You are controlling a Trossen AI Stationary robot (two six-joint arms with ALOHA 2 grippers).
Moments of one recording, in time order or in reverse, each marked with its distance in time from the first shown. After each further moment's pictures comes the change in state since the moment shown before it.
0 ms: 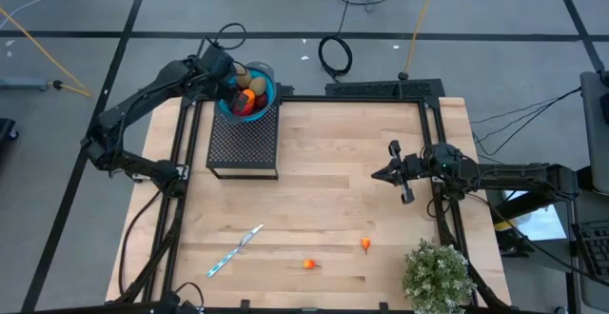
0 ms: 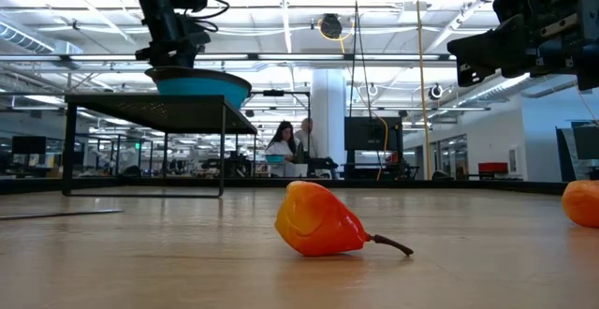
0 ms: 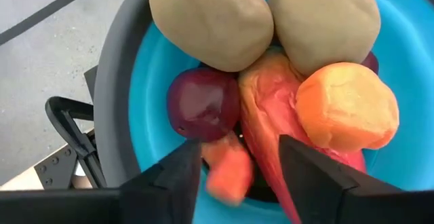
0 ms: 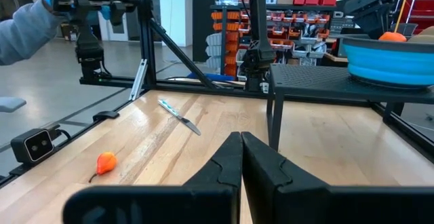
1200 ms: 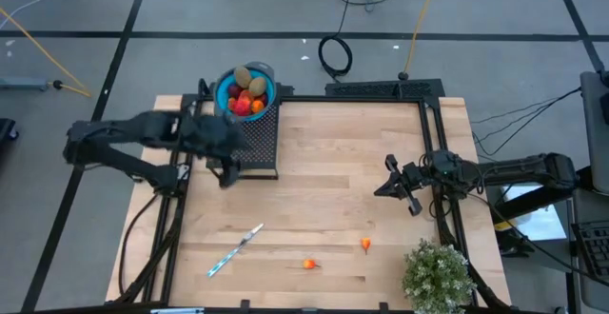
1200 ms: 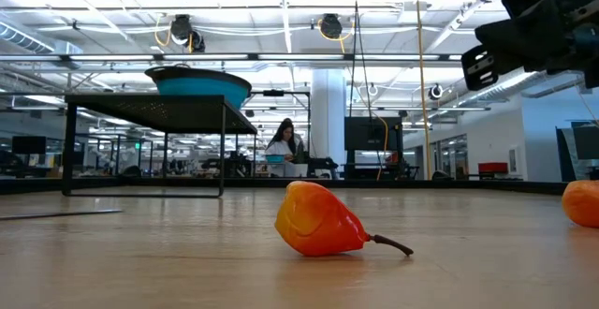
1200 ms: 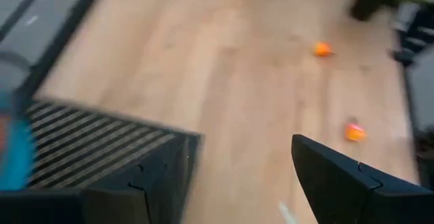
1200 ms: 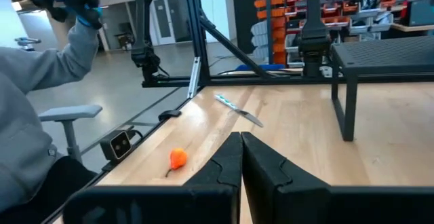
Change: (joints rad) left arm -0.822 -0.238 0.000 0.034 0.047 -0.100; right arm 0.178 0.000 0.000 -0.026 0.001 0.158
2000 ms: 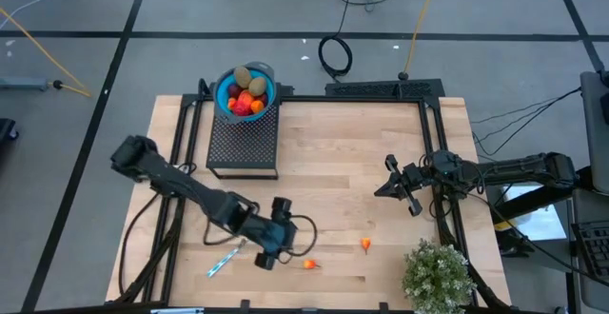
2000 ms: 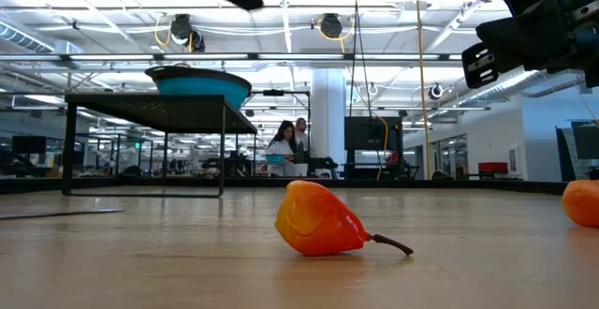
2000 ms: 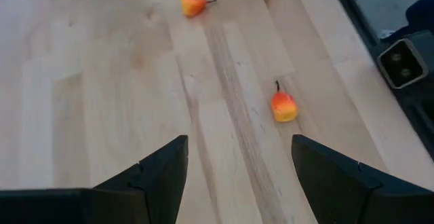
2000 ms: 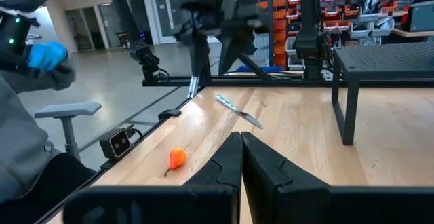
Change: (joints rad) left arm -0.474 0.560 0.000 0.435 -0.136 0.137; right arm 0.010 0.000 0.000 0.003 0.003 -0.023
